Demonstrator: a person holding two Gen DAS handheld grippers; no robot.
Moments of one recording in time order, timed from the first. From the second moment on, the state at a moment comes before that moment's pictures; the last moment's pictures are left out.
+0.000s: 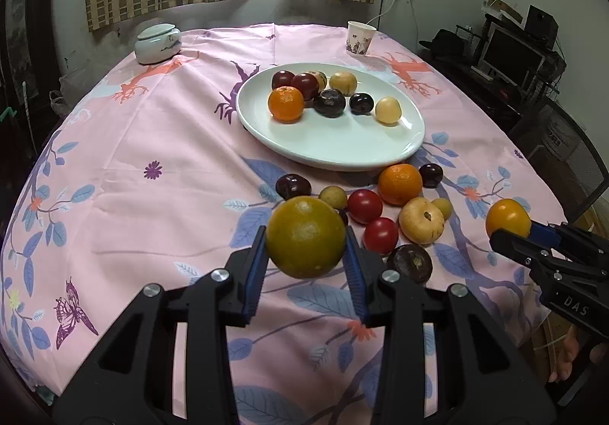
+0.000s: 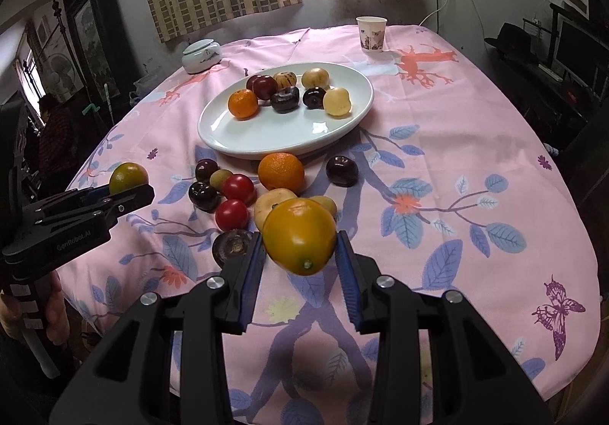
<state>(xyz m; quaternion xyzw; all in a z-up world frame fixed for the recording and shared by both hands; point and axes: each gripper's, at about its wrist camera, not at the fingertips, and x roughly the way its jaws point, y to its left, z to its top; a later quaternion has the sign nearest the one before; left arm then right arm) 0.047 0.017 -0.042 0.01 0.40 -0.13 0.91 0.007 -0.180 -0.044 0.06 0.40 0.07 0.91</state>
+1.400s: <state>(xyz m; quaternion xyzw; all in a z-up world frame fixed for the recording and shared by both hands) 0.262 -0.048 -0.040 0.05 0.45 -0.14 0.88 0.271 -0.187 -0.051 0.00 0.45 0.06 0.89</state>
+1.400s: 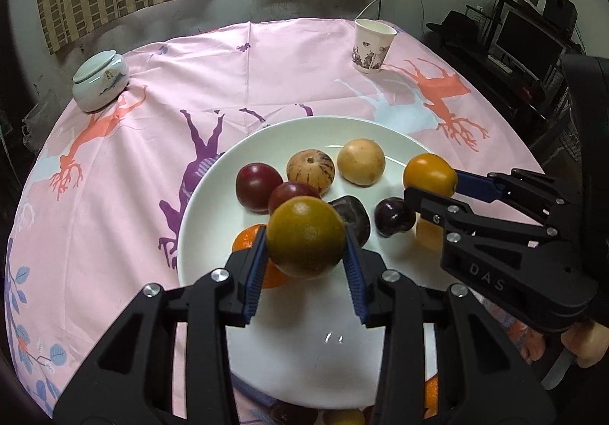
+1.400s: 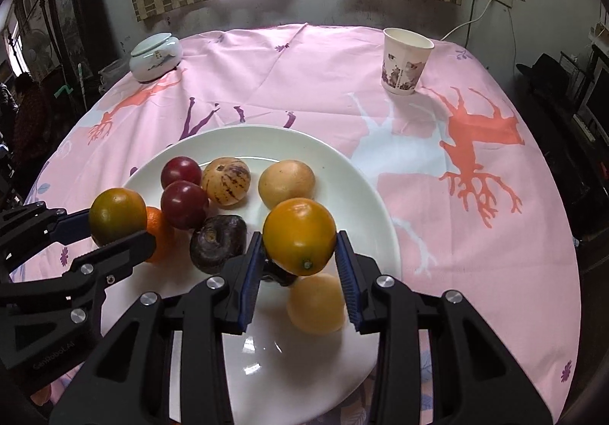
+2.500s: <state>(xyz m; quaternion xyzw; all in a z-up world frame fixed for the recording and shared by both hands) 0.030 0.039 -0.031 0.02 0.37 -0.08 0.92 -0.012 -0.145 -0.032 -0.01 0.42 0.09 0.90</state>
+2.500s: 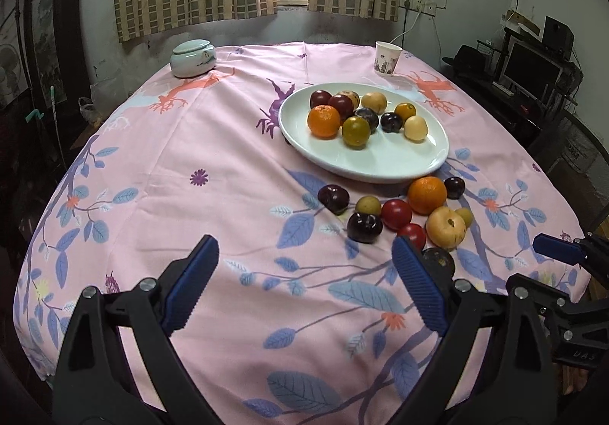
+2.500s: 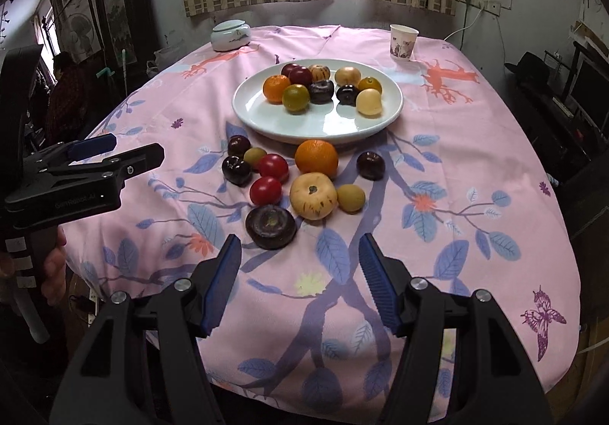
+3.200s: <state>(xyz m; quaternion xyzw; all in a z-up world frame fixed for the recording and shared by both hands) 0.056 0.046 -0.067 0.02 0.41 -0.07 0.91 0.070 -0.155 -0.089 0.07 0.46 0.09 0.88</state>
